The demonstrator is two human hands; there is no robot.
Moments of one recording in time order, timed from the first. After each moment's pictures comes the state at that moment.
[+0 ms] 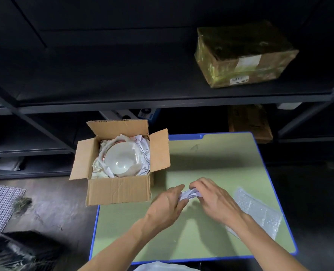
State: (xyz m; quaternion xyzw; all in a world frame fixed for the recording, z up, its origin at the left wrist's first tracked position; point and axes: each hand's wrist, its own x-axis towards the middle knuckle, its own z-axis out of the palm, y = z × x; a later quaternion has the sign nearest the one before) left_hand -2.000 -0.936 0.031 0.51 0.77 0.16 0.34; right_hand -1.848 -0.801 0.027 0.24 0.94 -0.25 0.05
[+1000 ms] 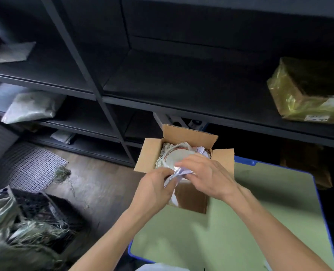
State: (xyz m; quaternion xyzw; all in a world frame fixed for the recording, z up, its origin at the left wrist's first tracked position) left_hand -2.129 -1.035 0.121 0.33 0.87 0.33 0.17; right_hand -2.053 -0.853 0.127 0.04 0.97 -0.23 -0.01
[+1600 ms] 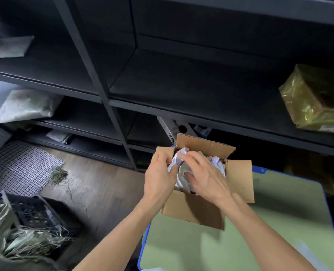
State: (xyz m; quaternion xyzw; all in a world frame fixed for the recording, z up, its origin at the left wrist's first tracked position) left_hand -2.191 -1.016 0.102 0.19 0.89 0.38 0.13; right_hand -2.107 -0.877 0.092 0.11 0.97 -0.21 -0.03
